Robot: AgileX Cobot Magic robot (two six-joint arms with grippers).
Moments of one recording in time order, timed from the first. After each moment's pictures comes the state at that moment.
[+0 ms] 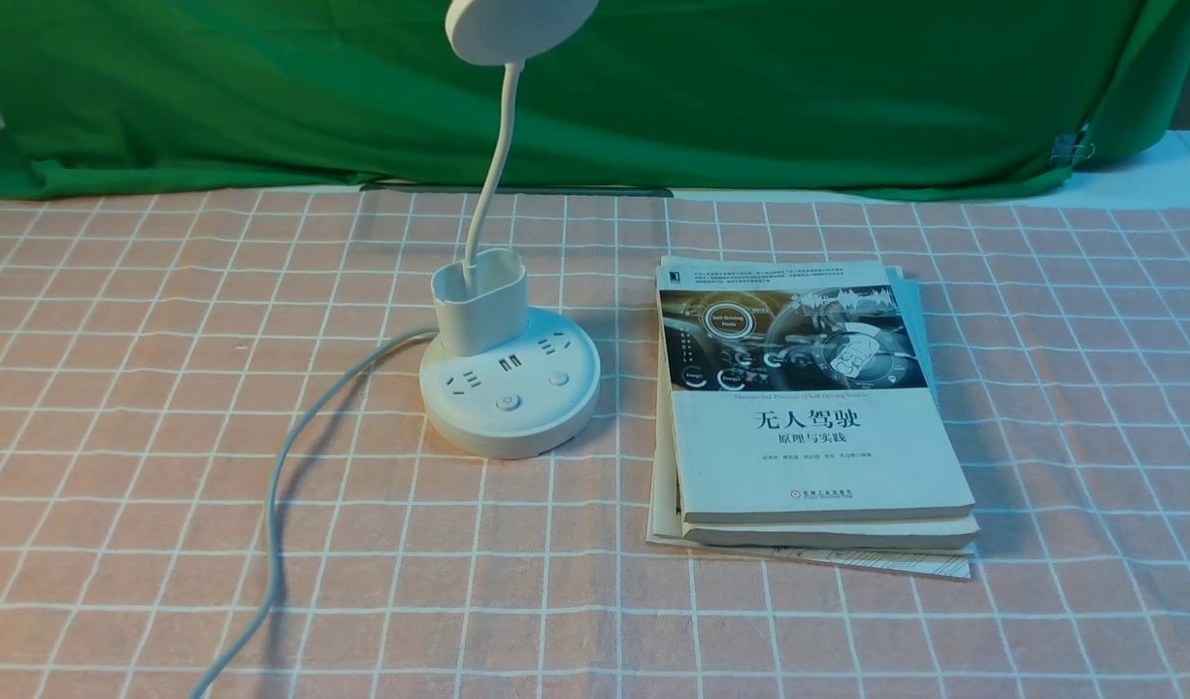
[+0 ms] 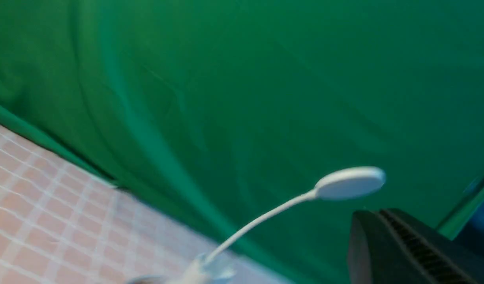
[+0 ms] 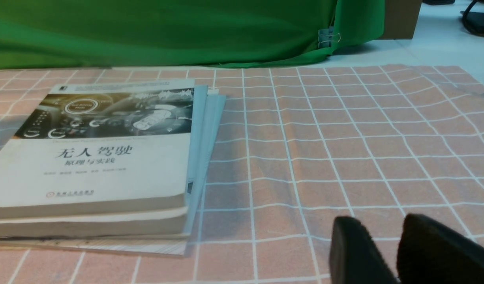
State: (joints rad) right arm 0.03 0.00 0.01 -0.05 0.23 0.08; left arm 0.01 0.09 -0.43 -0.46 0.33 -0.20
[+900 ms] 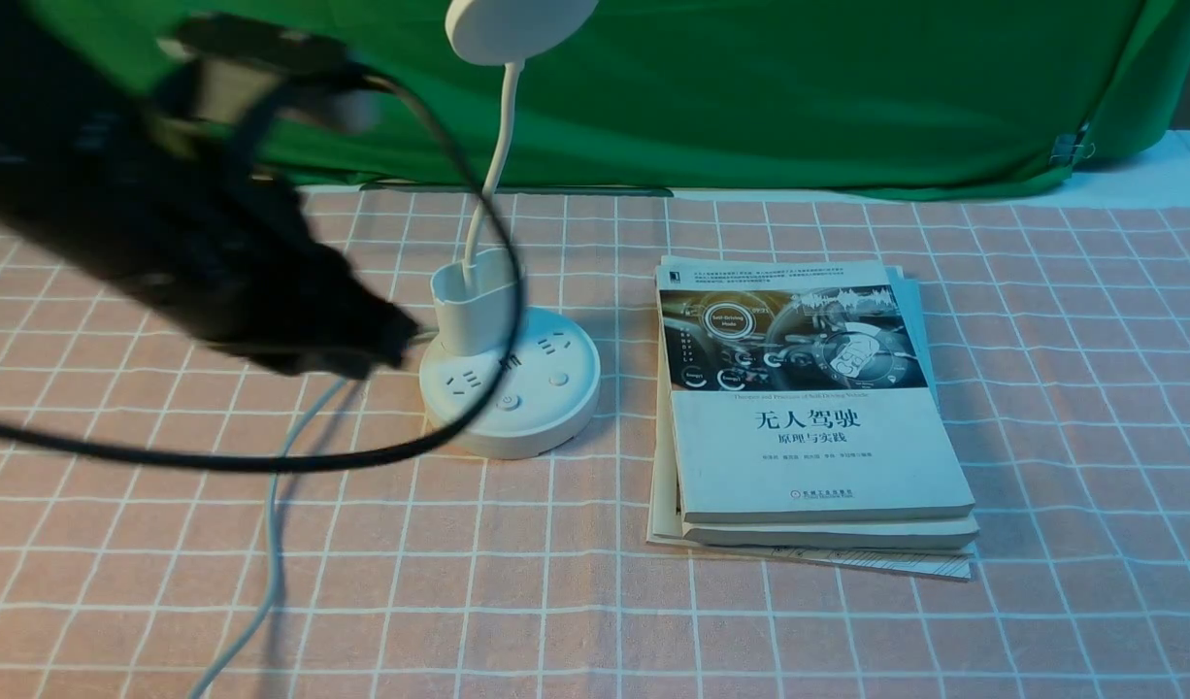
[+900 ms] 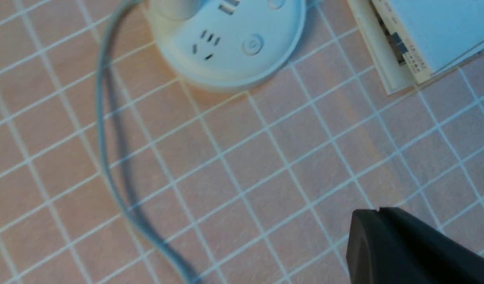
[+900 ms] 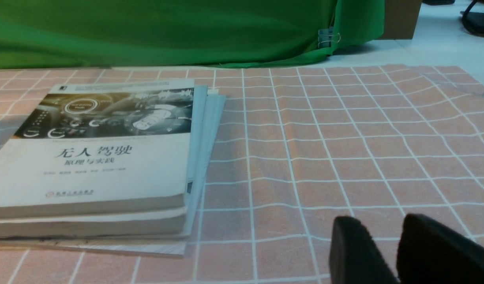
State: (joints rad) right arm 0.03 0.00 0.01 -0.05 0.23 0.08; left arm -0.44 1.43 -1.30 -0.18 1.03 0.18
